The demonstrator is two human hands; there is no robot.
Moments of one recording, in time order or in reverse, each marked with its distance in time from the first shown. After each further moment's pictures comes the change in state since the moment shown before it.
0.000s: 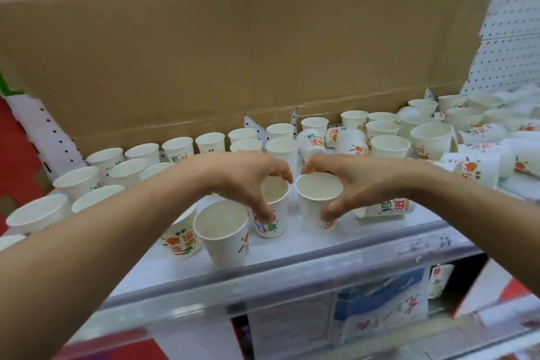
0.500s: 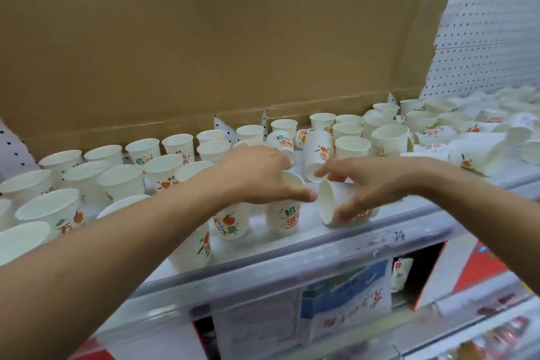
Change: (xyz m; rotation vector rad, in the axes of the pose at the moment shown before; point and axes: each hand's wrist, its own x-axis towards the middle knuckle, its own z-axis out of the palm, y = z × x) left_hand 0.024 0.067 0.010 0.205 0.235 -0.063; right_hand -0.048 0.042 -0.017 -0.110 -0.080 0.212
